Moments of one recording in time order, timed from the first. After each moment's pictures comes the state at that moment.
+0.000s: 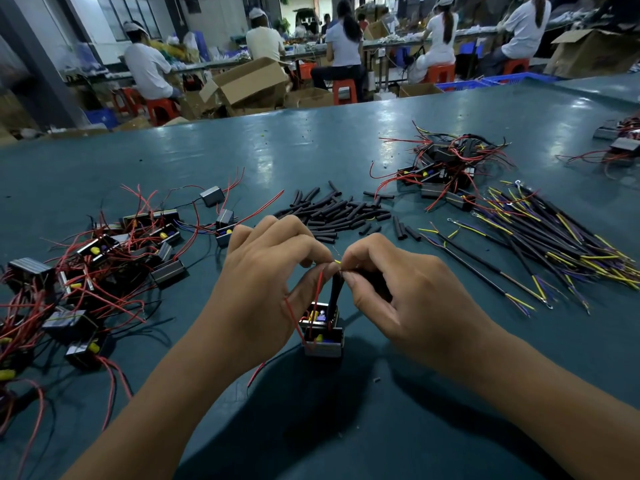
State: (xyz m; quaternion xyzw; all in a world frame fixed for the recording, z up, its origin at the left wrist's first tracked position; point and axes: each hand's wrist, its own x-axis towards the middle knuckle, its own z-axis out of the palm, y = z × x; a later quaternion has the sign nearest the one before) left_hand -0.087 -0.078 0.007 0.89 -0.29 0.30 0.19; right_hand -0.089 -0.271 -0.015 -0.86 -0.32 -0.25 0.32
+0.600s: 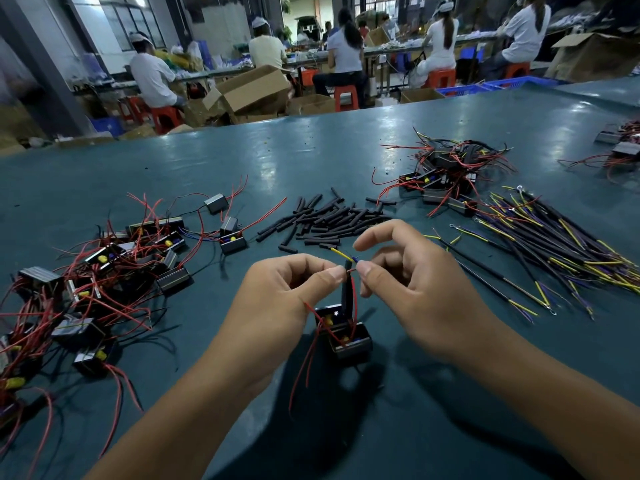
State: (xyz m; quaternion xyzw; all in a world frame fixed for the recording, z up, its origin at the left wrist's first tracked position) left_hand -0.096 -0.098 -0.001 0.77 -0.08 0.03 0.63; right_hand -0.085 -0.276 -0.013 -0.78 -0.23 -0.11 0.56
